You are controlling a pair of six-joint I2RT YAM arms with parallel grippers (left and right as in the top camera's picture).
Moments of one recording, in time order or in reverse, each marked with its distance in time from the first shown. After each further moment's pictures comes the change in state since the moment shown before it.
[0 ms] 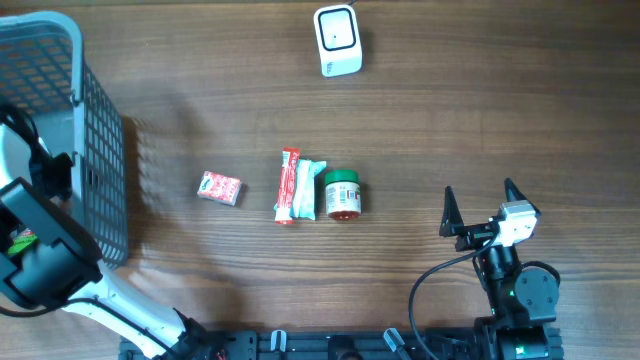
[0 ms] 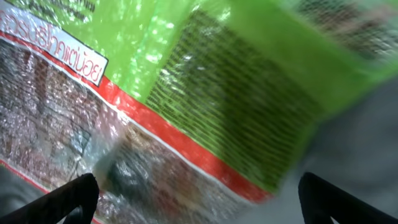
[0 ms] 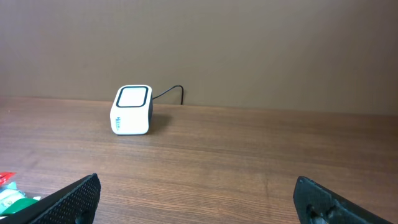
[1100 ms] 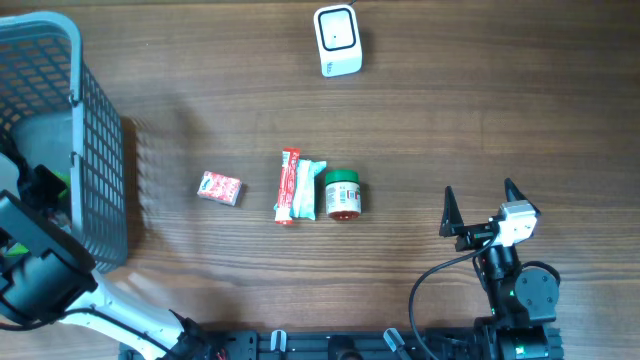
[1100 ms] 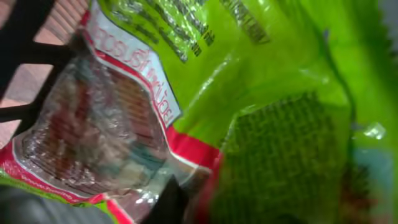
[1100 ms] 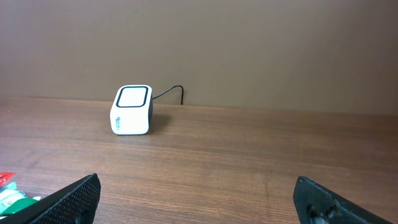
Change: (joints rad) left arm 0.093 -0.037 -0.075 0.149 -0.026 -0.117; right arm 0.000 0.000 0.000 0.000 0.000 0.000
